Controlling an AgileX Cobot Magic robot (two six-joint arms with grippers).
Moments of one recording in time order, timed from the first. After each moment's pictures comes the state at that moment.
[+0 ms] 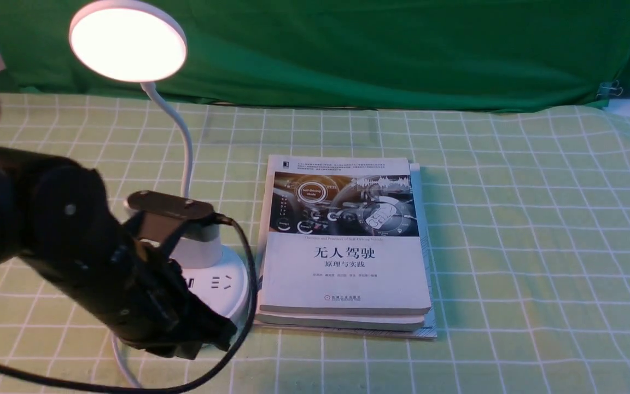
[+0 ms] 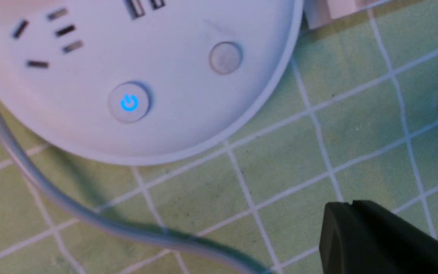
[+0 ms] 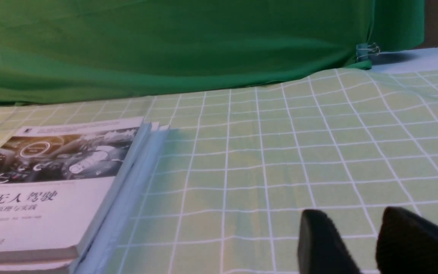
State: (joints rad) right arm 0.09 0.00 0.01 0.05 0.25 0.11; left arm -0.44 1.47 -0.89 -0.22 0.86 0.13
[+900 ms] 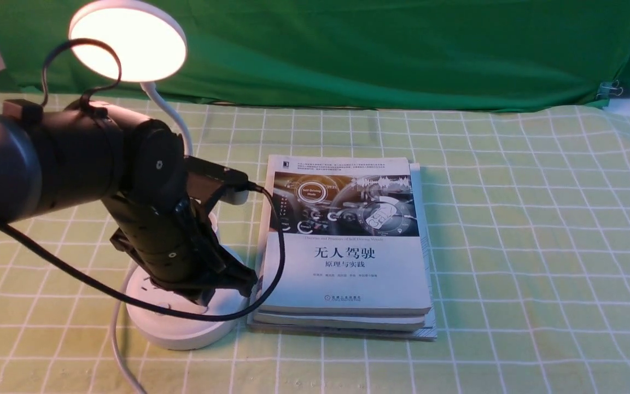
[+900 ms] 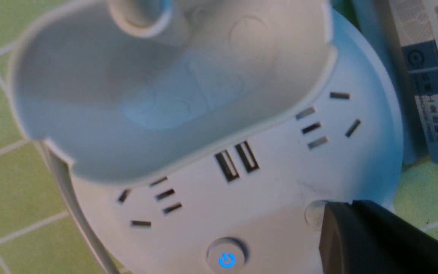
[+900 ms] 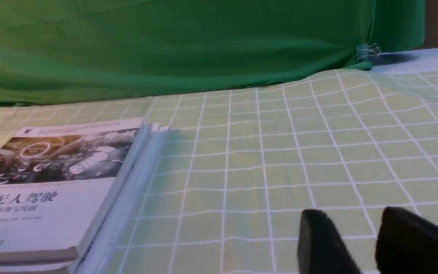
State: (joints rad) right arm 0.09 0.00 0.01 0.05 0.25 0.11; left arm -0.41 1.70 -1.09 -0.05 0.83 0.07
